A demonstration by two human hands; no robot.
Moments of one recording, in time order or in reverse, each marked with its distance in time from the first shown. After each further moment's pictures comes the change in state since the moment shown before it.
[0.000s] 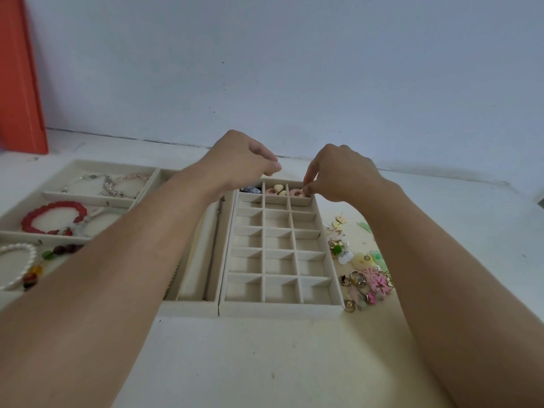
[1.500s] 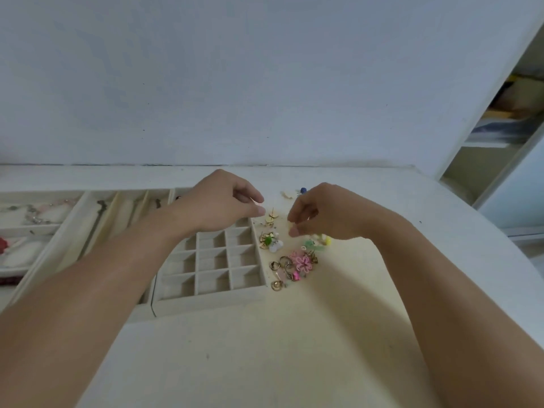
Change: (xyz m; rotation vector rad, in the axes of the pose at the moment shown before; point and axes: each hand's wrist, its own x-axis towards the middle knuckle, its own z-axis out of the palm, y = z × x) left_hand -0.044 0.031 0.056 0.144 -0.303 0.203; right_hand -0.103 0.095 -0.020 0.370 -0.215 -0.079
